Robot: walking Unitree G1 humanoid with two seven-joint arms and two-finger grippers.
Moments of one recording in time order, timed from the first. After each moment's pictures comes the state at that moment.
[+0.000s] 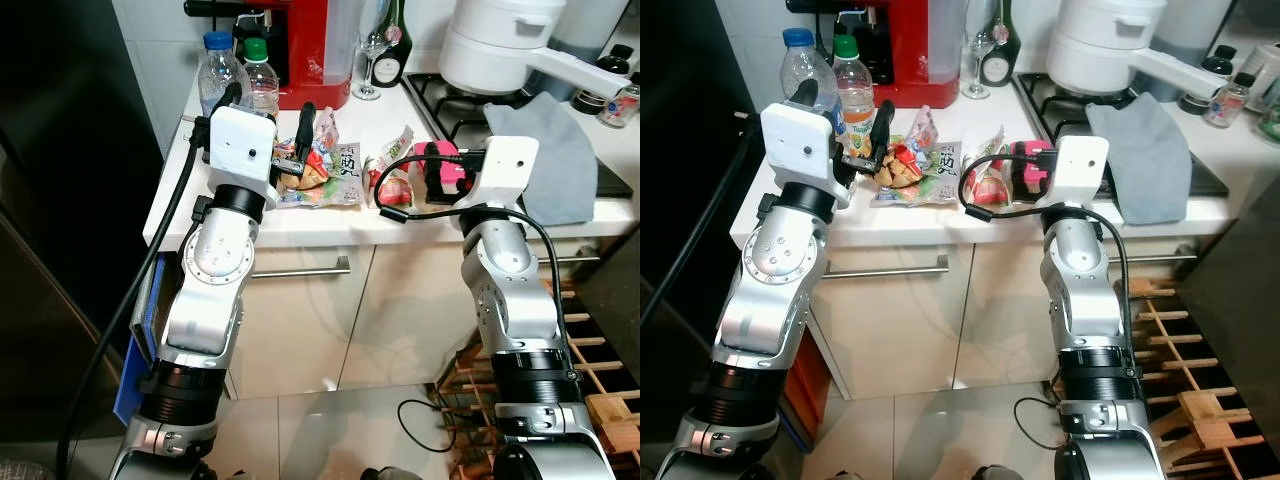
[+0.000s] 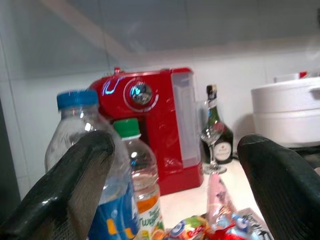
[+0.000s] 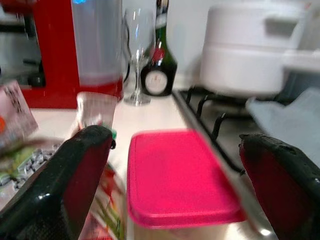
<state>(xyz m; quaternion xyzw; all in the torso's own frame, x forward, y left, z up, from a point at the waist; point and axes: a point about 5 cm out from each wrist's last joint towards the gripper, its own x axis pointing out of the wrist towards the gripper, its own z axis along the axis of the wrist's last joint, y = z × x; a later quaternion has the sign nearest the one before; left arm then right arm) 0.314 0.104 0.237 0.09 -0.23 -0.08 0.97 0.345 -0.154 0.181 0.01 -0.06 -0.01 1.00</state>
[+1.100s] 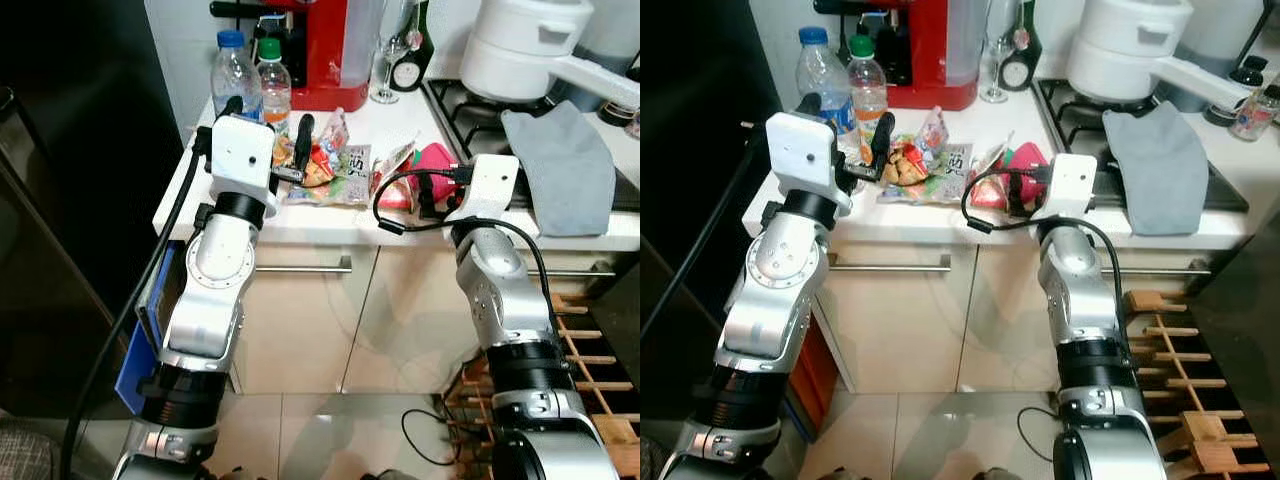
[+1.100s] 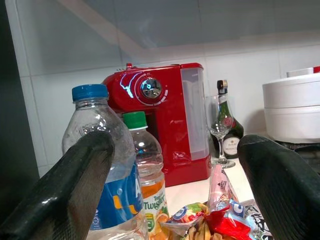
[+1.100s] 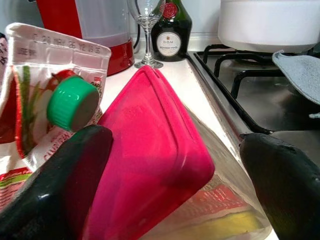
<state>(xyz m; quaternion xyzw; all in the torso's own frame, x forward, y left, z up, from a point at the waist) 0.314 0.104 0.230 0.08 -0.22 -0.08 0.97 0.355 -0.159 0.160 0.04 0.01 -0.01 1.00</state>
